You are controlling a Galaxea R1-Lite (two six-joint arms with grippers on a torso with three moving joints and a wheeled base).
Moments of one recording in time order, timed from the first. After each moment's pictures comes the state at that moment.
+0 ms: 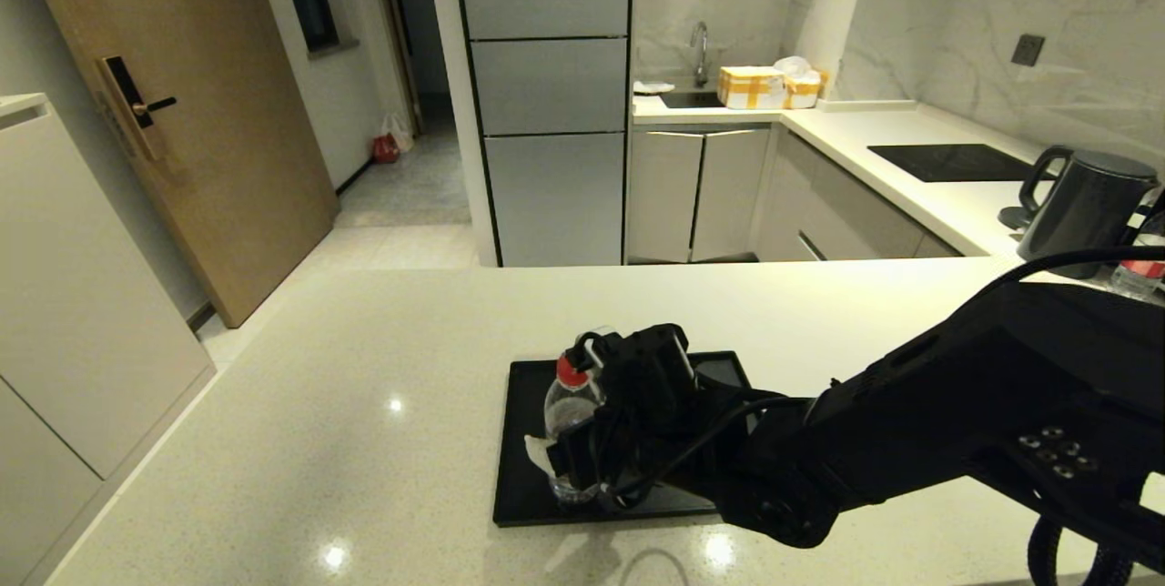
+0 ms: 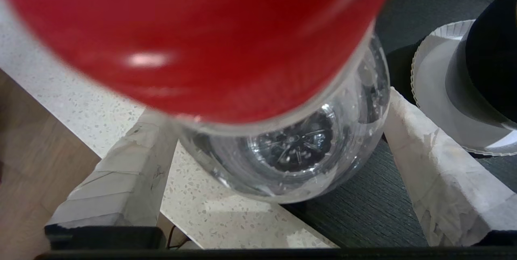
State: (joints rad) left arm 0.00 0.00 0.00 0.00 0.01 0.02; right arm 0.83 2.22 -1.13 -0.50 -0.06 0.20
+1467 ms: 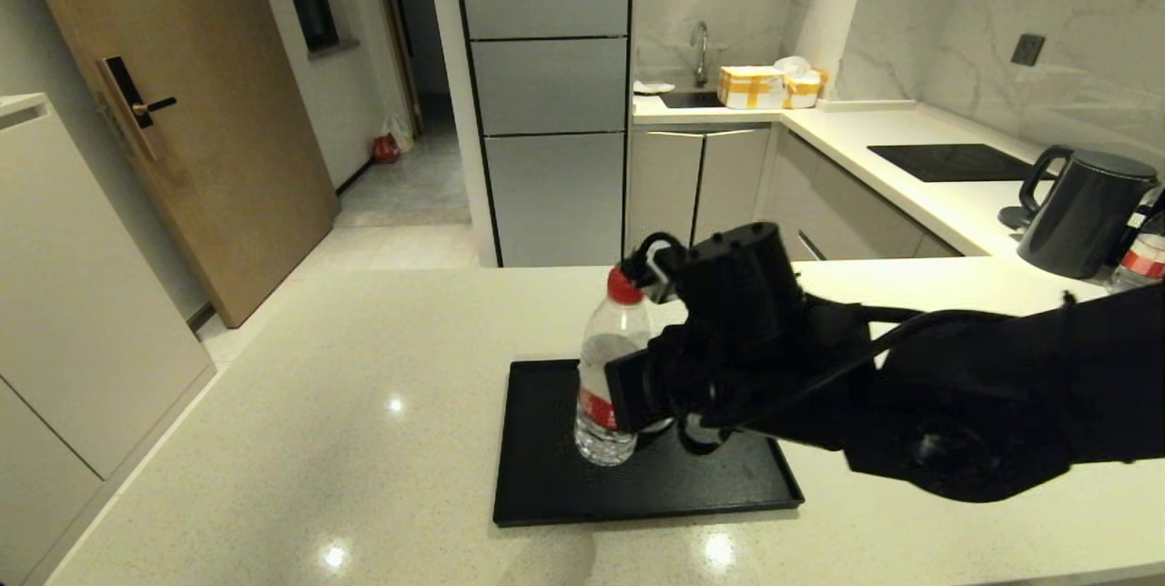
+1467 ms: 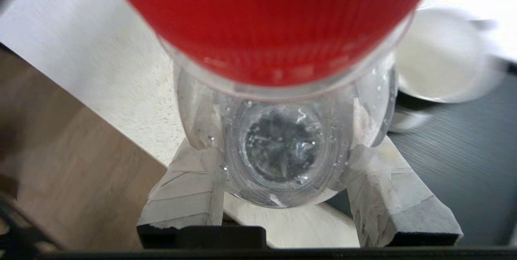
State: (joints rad) left arm 0.00 0.00 0.00 0.00 0.01 0.02; right arm 0.82 1.89 -1.13 -0.22 -0.11 0.22
